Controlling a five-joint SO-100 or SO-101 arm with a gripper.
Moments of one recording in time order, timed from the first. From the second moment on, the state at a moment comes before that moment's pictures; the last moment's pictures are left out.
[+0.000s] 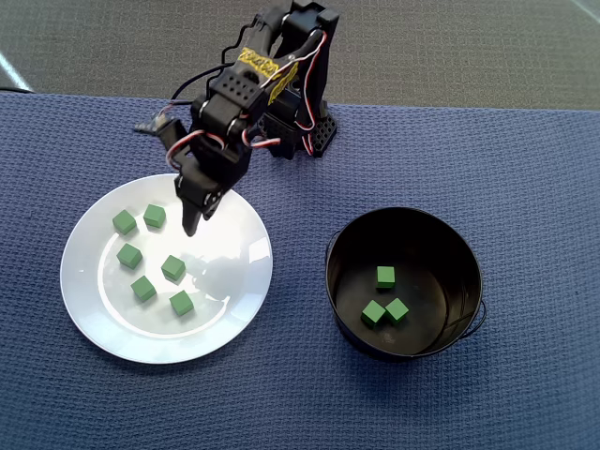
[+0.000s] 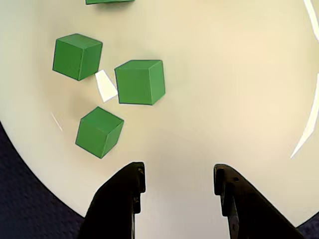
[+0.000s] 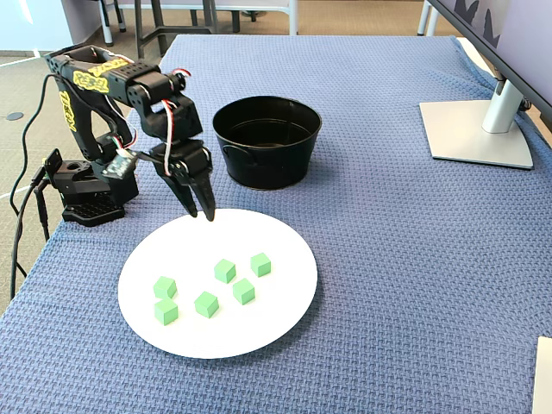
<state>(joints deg) 33.4 104.7 108.0 64.7 -5.1</state>
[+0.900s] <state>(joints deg) 36.1 78.8 92.8 61.3 -6.9</state>
